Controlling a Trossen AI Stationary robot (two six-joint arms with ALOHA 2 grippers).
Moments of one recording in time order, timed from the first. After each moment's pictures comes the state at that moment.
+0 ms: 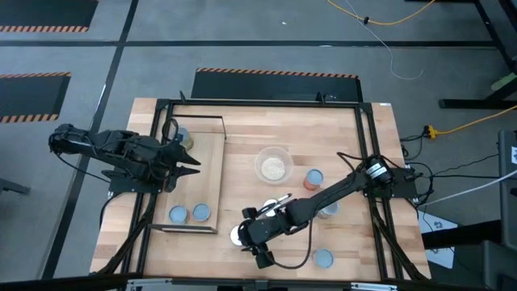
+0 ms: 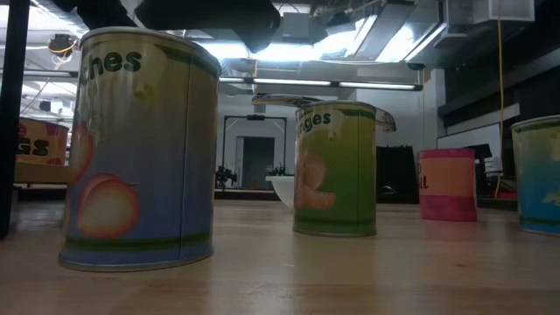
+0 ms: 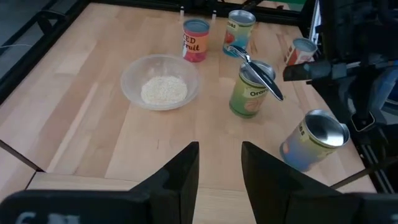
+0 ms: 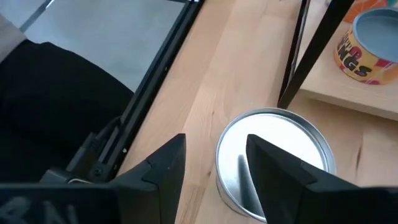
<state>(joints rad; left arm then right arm) -0.21 0.59 0.74 -0.65 -0.17 -0.23 0.46 2.11 1.65 -0.26 0.01 0.15</state>
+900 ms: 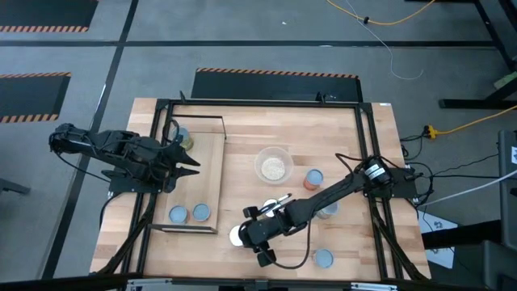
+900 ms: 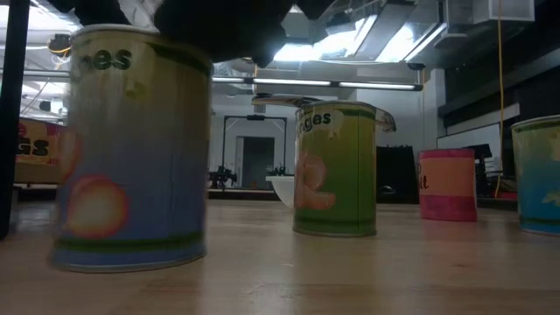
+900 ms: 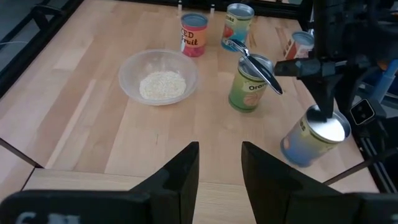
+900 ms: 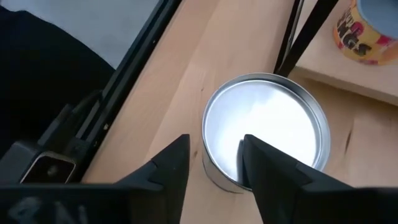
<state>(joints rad) -0.22 0.59 0.74 -0.67 -0.17 -0.23 0.46 2.13 1.65 -0.32 0.04 0.10</state>
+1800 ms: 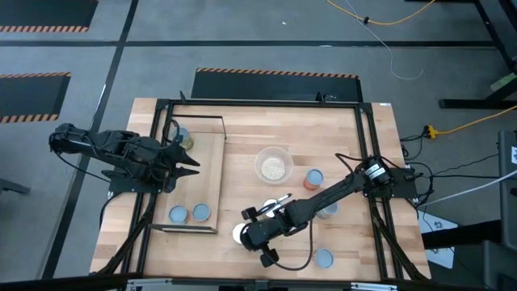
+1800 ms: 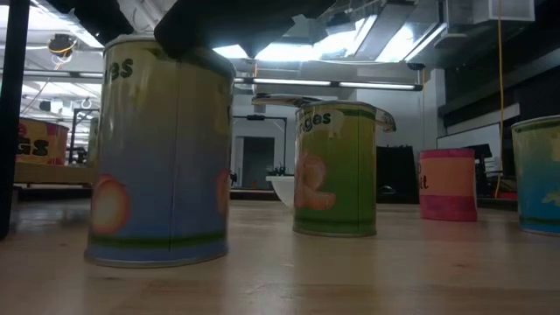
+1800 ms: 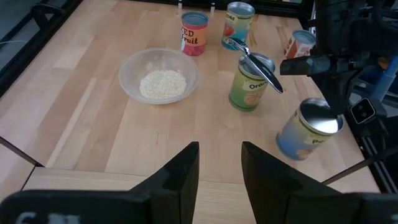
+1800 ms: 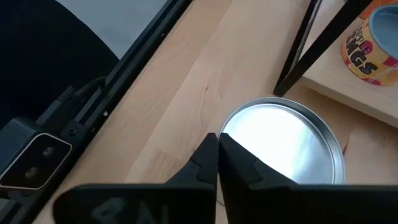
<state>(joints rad) -0.22 0.59 0.74 -0.67 -0.17 -0.23 0.45 2.13 1.65 -0.33 0.03 -0.03</state>
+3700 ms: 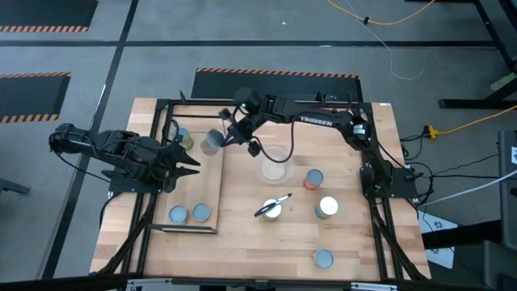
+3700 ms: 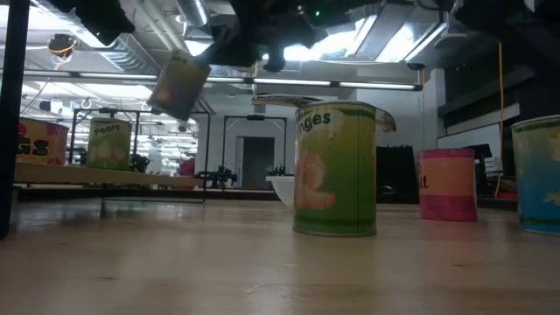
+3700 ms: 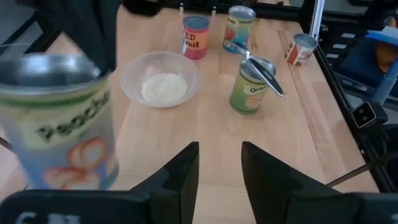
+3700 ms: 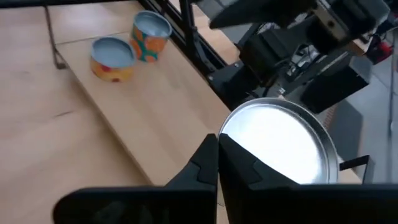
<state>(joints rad) -0.22 0.59 0.74 -0.66 -0.18 -0.23 -0.26 2.21 2.09 -0.54 -0.66 -0.98</state>
